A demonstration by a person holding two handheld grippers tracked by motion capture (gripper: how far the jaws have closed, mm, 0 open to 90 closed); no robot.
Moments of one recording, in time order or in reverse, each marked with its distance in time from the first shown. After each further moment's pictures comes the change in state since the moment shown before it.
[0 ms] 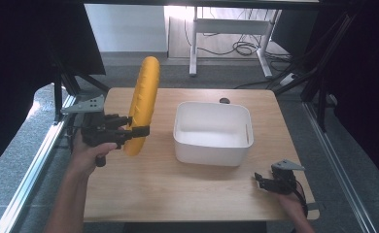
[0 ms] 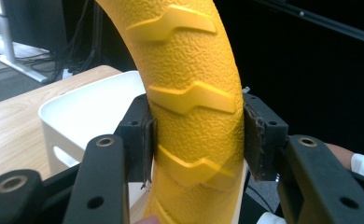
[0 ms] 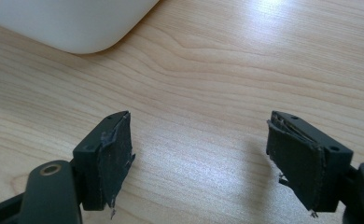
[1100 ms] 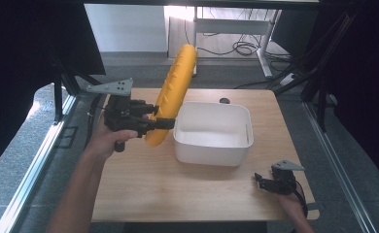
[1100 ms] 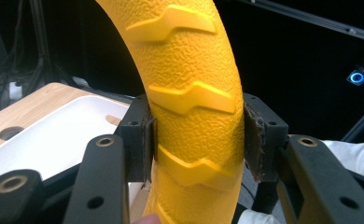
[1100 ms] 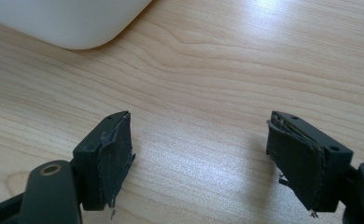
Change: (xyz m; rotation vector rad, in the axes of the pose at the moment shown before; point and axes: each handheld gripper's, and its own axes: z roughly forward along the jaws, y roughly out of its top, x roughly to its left) left arm -0.016 0.052 0.046 0.067 -0.183 0.105; right arm 0.000 -0.002 0.001 0.005 -0.004 0.004
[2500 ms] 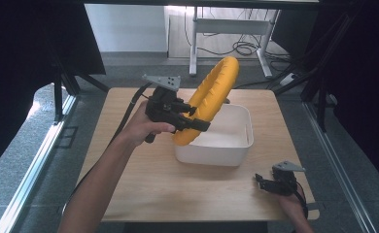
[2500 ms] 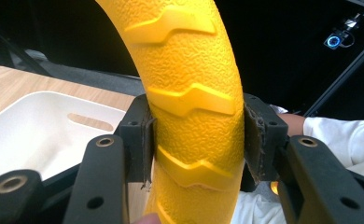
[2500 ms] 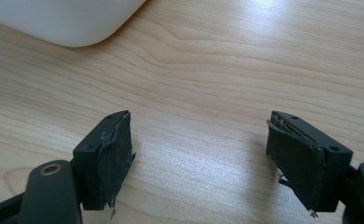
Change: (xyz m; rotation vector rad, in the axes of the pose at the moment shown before) left arm 0.019 0.024 0.080 0.158 -0.135 0.024; right arm 0.000 -0.003 -0.002 -0.002 -0.009 0.016
